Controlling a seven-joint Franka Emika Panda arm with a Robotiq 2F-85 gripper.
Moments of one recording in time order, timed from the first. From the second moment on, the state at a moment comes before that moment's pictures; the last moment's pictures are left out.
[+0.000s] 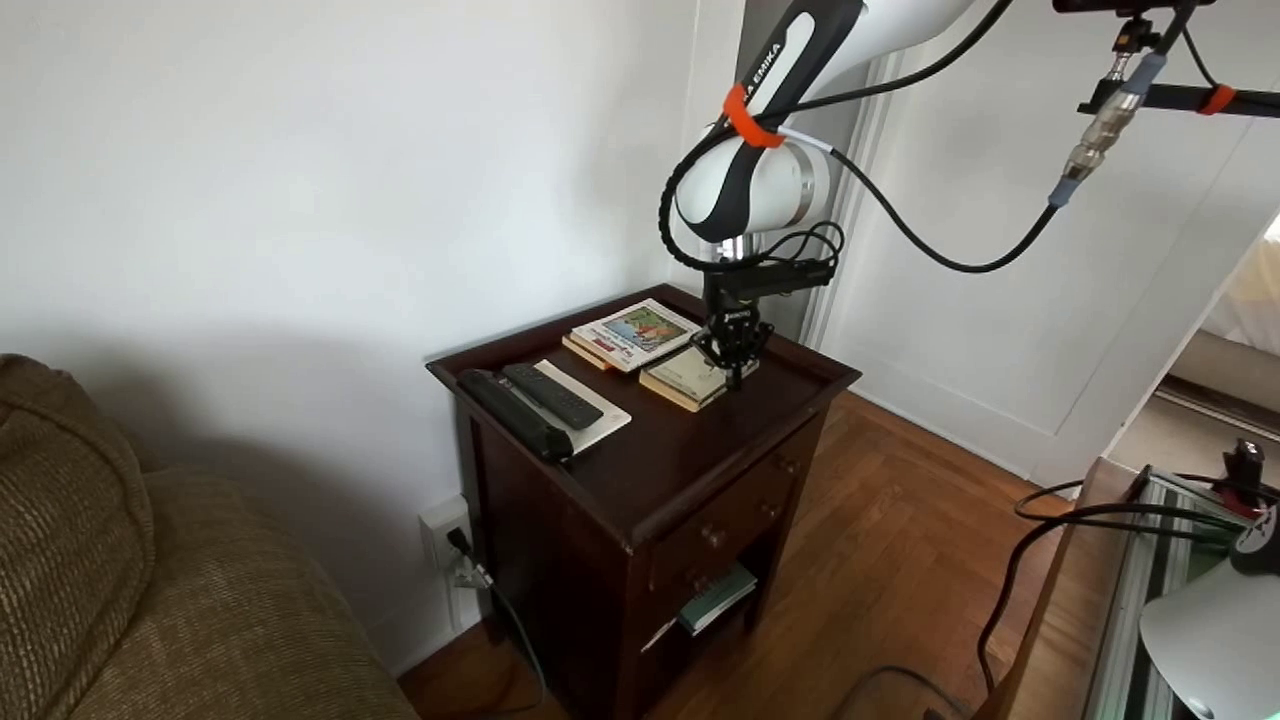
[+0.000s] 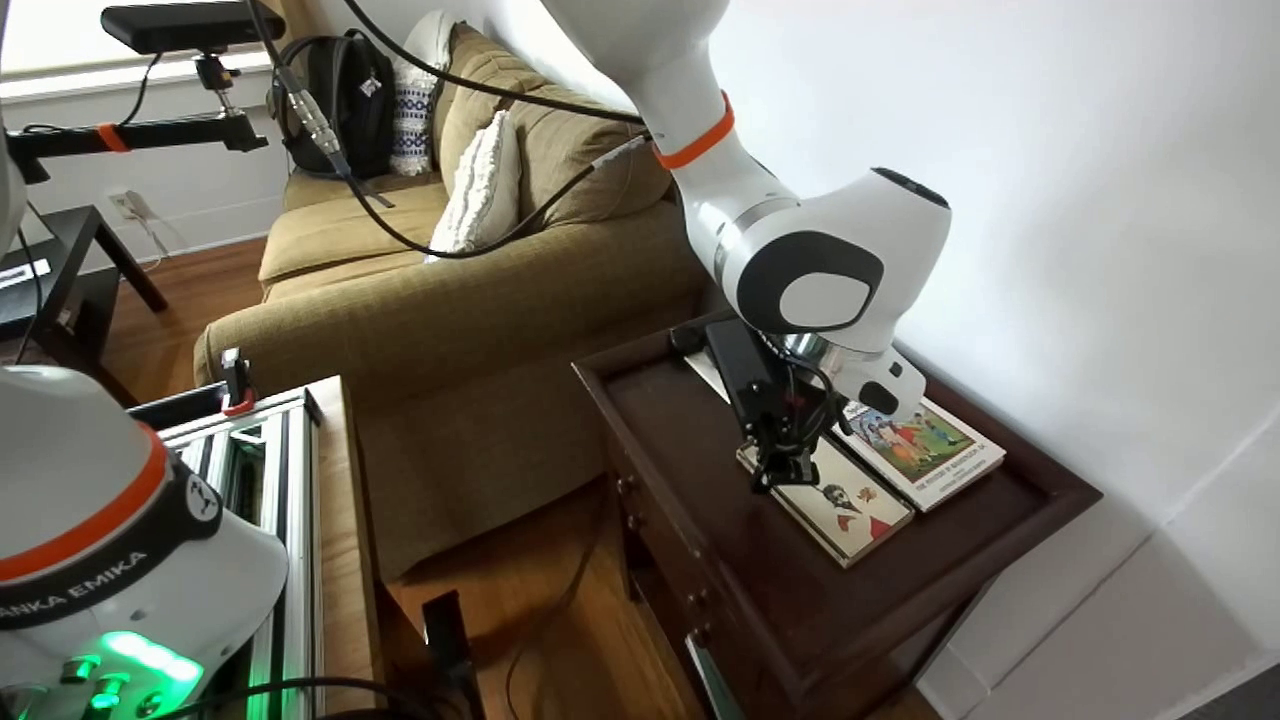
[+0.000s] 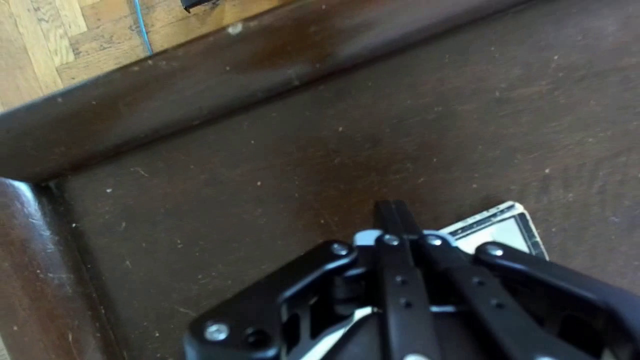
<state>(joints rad) -0.10 0.69 -0.08 -1.96 0.05 2.40 0.12</state>
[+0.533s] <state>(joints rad) -0.11 0.63 -0.06 -1.97 0.06 2.61 0.10</state>
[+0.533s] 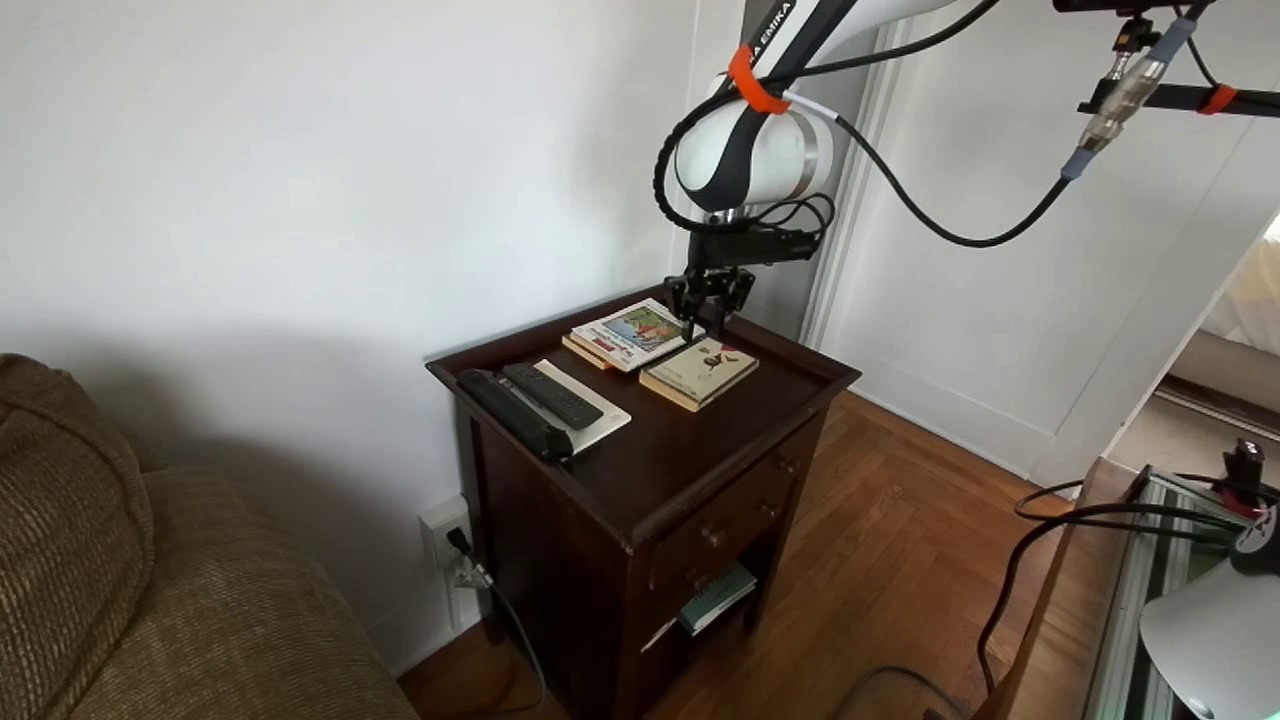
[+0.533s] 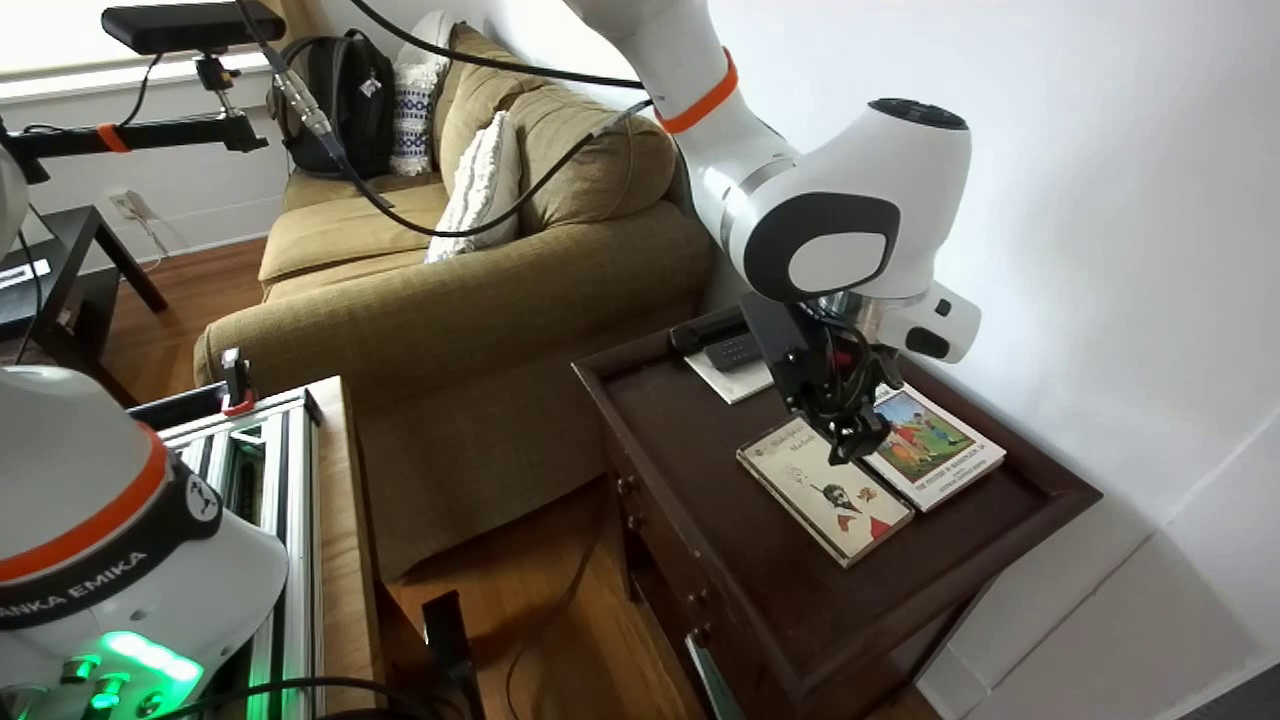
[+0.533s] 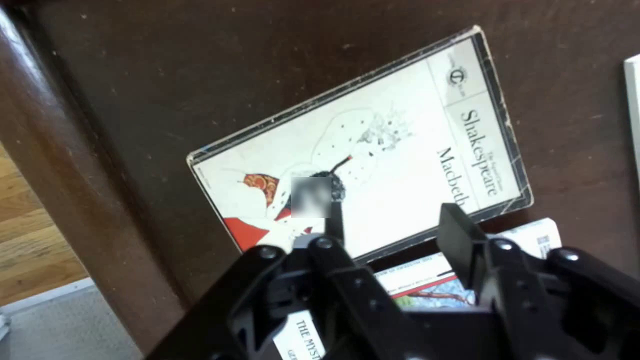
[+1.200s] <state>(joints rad) -0.19 0.67 0.03 -2.02 0.13 2.78 -0.03</state>
